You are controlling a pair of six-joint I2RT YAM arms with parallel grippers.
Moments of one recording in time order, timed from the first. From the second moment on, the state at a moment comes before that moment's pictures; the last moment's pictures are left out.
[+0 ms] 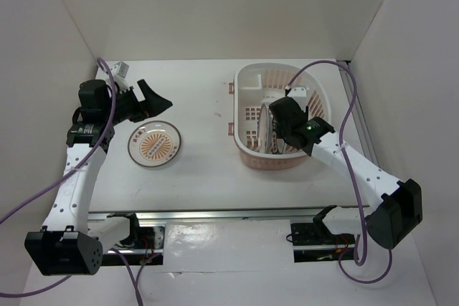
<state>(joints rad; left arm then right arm) 0.05 1.08 1.09 -0.43 0.57 -0.47 0.59 1.25 1.07 -0.71 0.61 0.44</state>
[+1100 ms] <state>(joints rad) 0.12 0.94 0.77 -0.54 0.20 -0.70 0.90 1.15 1.51 -0.98 0.62 0.46</state>
